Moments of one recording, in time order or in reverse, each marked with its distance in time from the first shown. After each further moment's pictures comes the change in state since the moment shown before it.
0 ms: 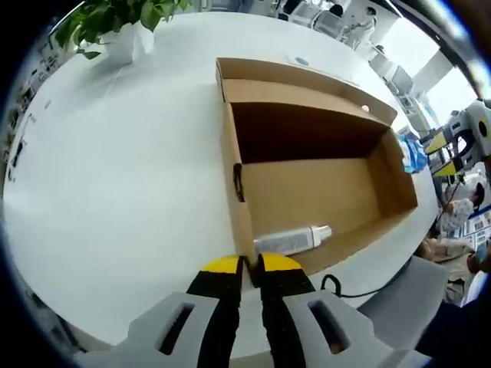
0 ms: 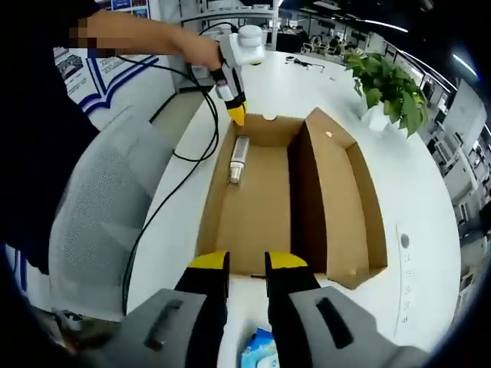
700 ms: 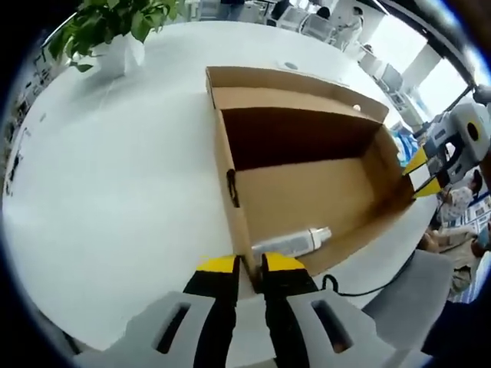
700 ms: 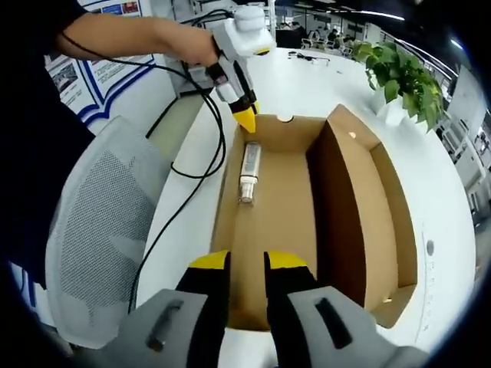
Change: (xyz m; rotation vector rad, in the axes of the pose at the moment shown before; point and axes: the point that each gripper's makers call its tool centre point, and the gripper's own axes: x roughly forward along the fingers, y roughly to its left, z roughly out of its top) left arm 0.003 0.000 0.007 0.075 -0.045 -0.020; right arm 0.051 0.010 0.019 0.066 -0.001 0.037
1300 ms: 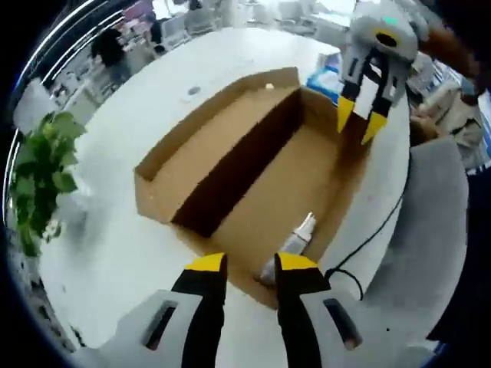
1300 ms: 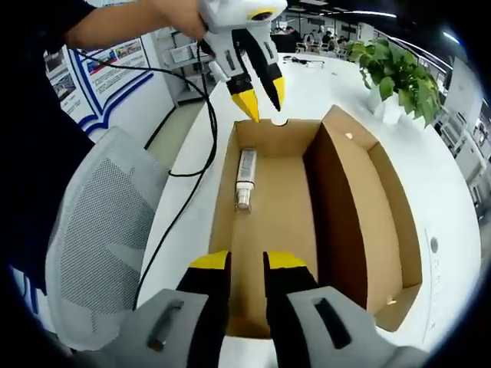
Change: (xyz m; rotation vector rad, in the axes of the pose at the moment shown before) left arm -0.015 -0.042 0.046 0.865 0.136 -0.060; right arm 0.003 -0.004 0.004 0.027 -0.042 0.006
